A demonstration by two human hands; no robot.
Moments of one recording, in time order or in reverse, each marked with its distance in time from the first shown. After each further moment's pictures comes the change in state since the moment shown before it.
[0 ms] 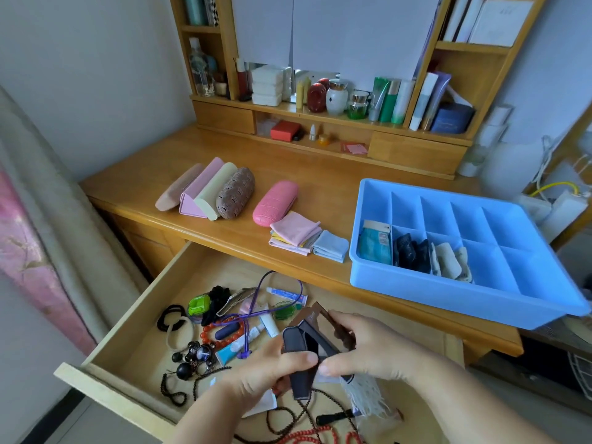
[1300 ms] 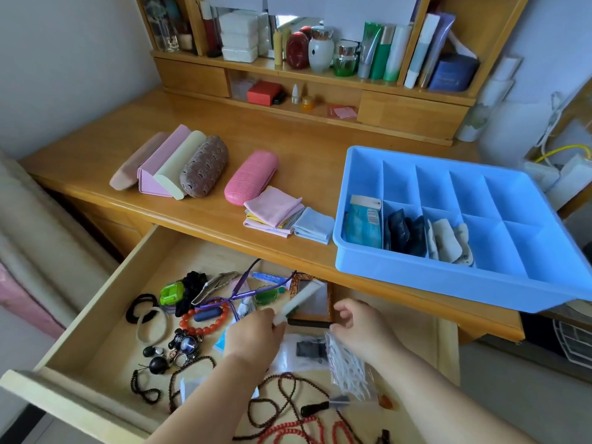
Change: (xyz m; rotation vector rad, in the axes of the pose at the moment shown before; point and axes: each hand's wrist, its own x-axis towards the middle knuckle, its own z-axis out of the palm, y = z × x) left_hand 0.091 -0.051 -0.004 1.111 0.473 -0.201; right_hand 0.057 0.094 0.021 -0.141 0.366 0.274
